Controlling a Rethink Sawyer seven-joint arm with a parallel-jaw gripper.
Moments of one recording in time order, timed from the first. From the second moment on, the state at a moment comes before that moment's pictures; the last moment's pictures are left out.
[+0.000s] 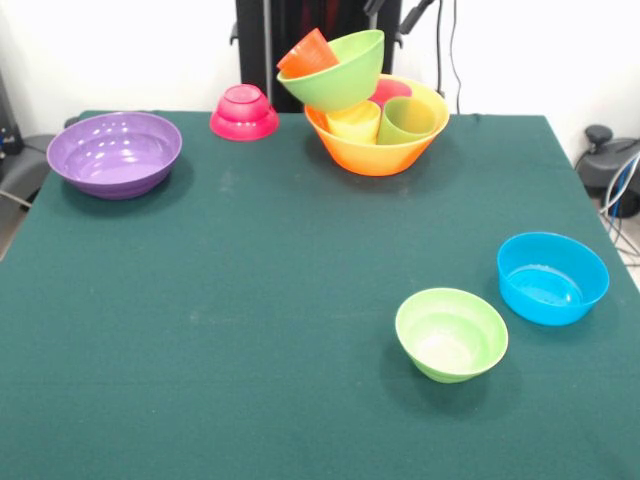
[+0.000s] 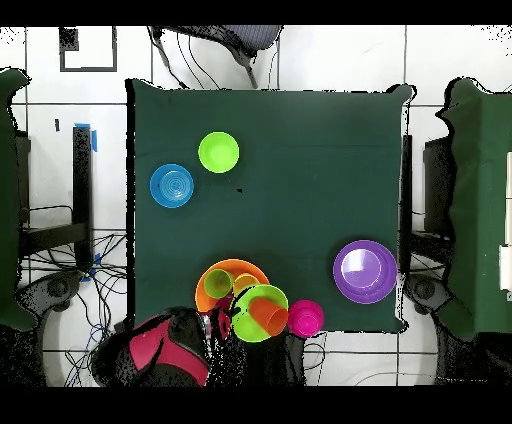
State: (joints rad) arm 0.51 -0.80 -0.43 1.99 -0.44 0.53 2.17
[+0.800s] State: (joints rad) arm 0.50 -0.82 -0.45 1.98 -0.44 0.53 2.17
